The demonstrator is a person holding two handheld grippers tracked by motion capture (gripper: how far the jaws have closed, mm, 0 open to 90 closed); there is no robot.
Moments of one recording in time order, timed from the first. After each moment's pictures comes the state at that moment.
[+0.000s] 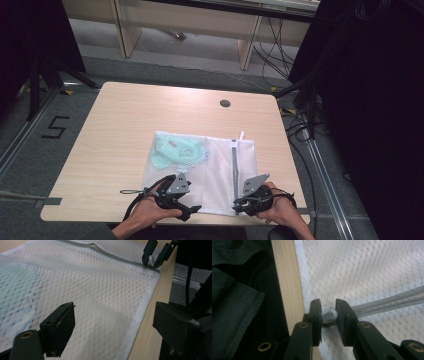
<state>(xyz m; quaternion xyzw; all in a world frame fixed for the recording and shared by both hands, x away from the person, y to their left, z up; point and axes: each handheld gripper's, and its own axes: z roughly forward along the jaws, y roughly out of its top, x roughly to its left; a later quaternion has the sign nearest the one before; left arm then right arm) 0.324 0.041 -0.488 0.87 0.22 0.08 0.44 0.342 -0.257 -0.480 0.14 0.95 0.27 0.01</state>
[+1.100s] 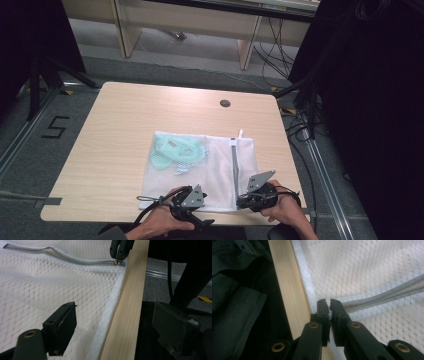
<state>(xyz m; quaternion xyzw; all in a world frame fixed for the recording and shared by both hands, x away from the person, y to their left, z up) 0.307 -0.001 -0.501 0.88 0.15 0.05 0.45 0.343 -0.265 -0.468 0.17 0.95 0.28 0.00</state>
